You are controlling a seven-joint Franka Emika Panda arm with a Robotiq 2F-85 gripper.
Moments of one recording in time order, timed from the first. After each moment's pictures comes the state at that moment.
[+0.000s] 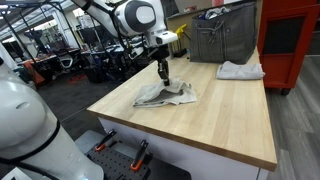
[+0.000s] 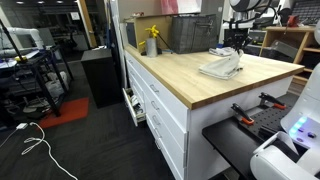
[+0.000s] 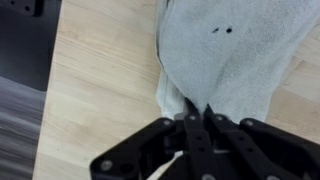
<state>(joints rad) -0.15 -0.12 -0.16 -2.51 -0.11 2.37 0.97</state>
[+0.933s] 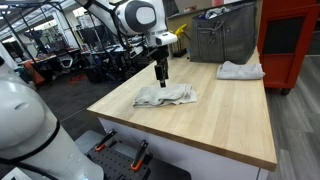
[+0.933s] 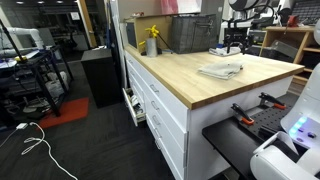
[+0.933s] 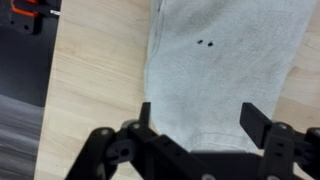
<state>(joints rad) -0.16 -0.11 -0.14 -2.49 -0.03 2.35 0.96</state>
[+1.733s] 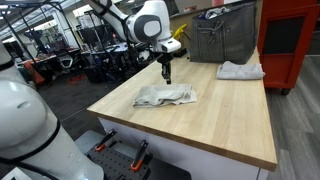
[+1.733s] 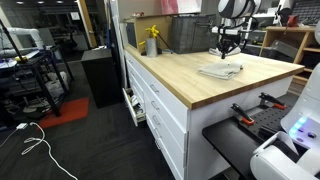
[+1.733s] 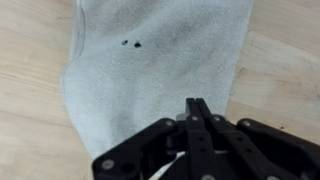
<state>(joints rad) -0.14 0.06 -0.12 -2.40 0.12 2.51 0.89</state>
